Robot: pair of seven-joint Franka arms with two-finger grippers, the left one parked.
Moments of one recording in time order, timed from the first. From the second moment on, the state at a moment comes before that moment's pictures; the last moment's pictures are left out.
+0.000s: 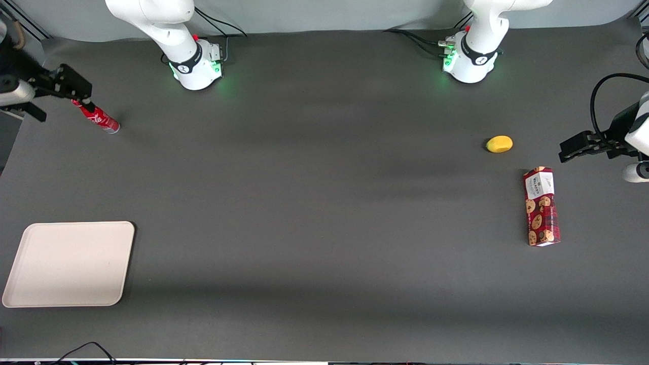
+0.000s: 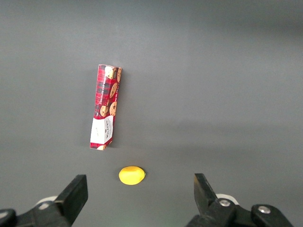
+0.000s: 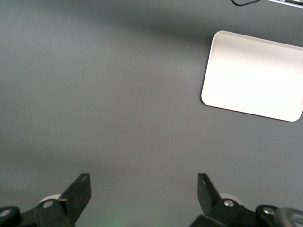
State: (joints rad) arm -0.11 -0.18 0.15 -1.65 0.00 1.55 -0.13
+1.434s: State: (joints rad) arm -0.19 -0.41 -0.48 -2.46 -0.22 2.01 -0.74
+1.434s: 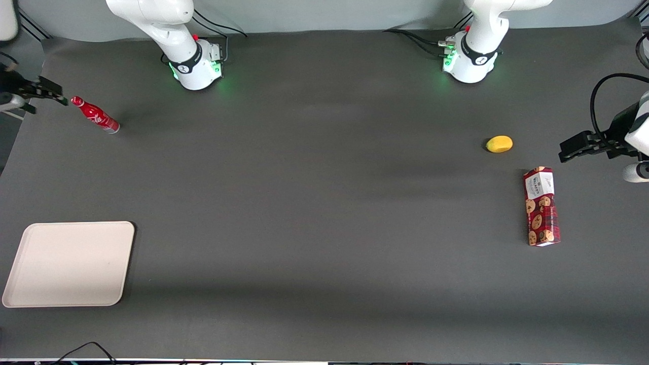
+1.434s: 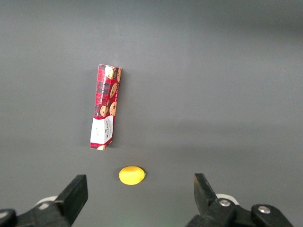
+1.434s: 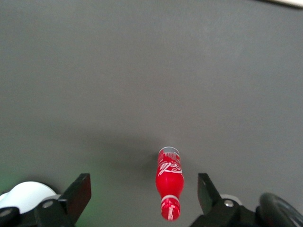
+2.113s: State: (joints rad) arm -0.32 -0.48 -0.64 -2.69 -0.29 2.26 -0.91
